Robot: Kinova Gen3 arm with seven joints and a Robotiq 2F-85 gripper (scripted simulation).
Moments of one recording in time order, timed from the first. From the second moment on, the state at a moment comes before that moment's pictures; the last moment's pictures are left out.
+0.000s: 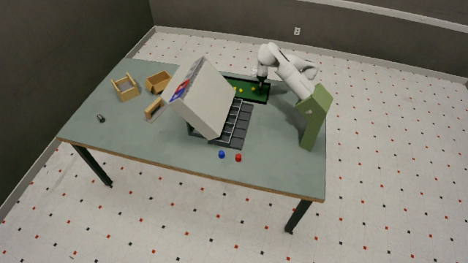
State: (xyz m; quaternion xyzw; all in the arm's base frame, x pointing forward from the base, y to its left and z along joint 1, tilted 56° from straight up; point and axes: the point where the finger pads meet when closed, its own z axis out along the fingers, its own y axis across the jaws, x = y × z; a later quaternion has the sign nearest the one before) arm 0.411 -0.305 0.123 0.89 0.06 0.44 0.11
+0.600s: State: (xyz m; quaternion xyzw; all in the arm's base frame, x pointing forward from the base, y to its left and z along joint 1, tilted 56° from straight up) arm 0.418 -0.306 0.119 0.89 0.06 0.44 0.11
